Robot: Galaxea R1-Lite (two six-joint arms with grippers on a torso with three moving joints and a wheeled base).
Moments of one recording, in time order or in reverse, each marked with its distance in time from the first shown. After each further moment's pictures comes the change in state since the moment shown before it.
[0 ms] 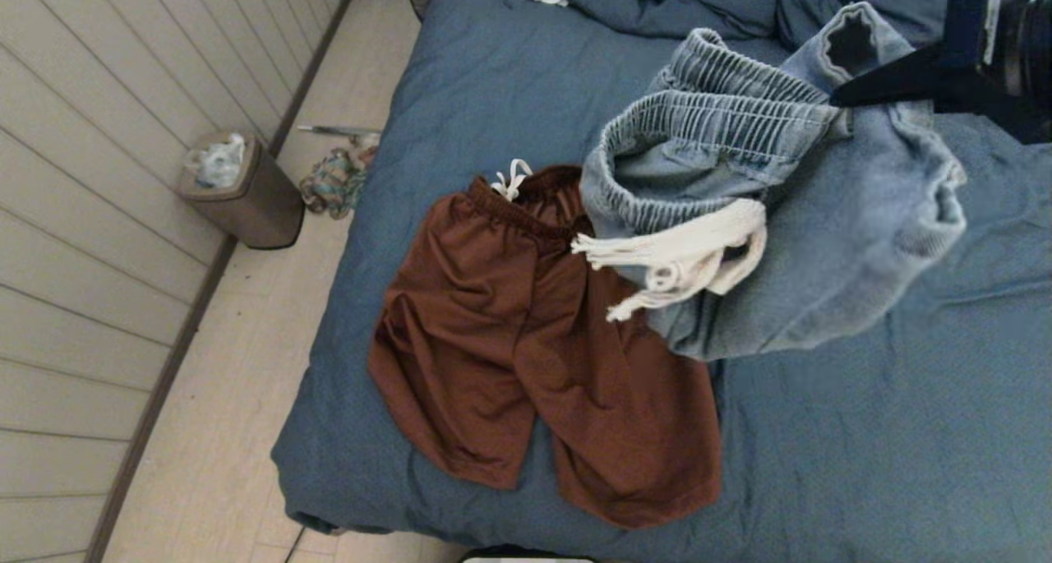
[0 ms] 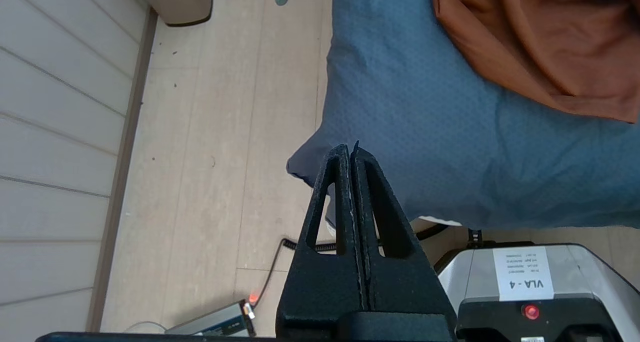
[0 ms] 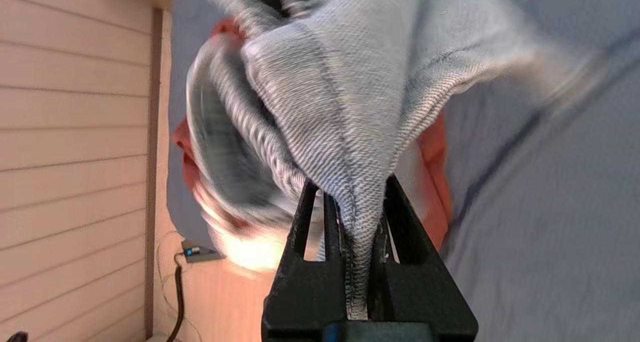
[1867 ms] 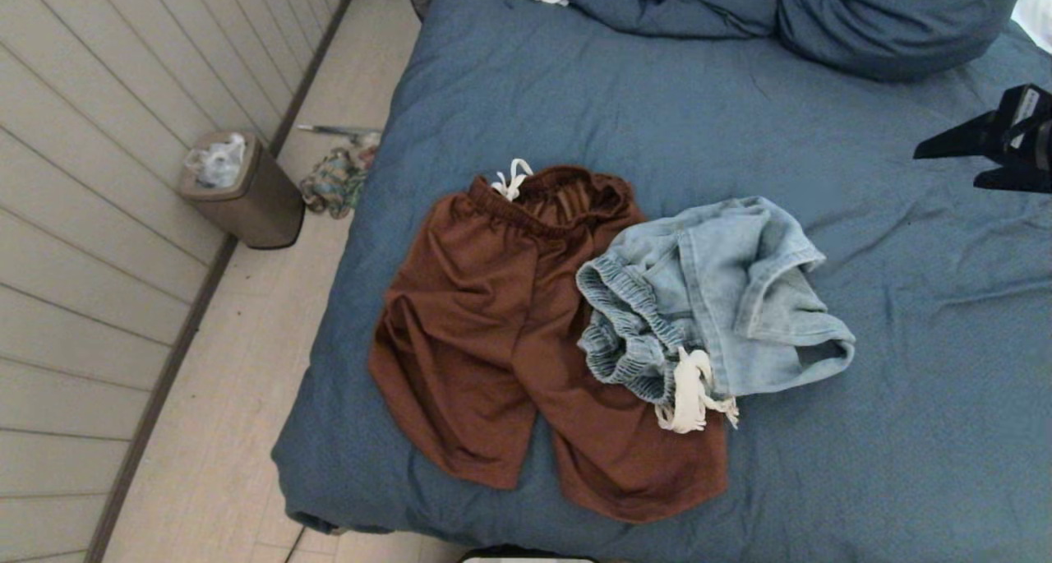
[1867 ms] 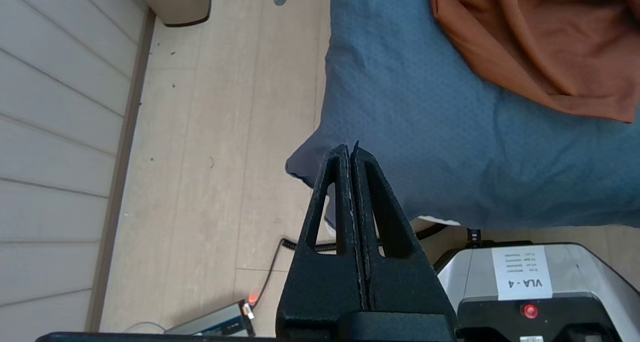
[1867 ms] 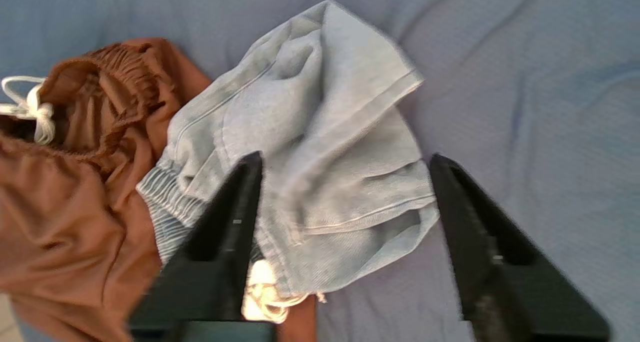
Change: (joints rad) left arm -0.001 0.000 0.000 0.000 0.000 0.000; right arm -0.560 0.016 0.247 -0.174 0.148 -0.049
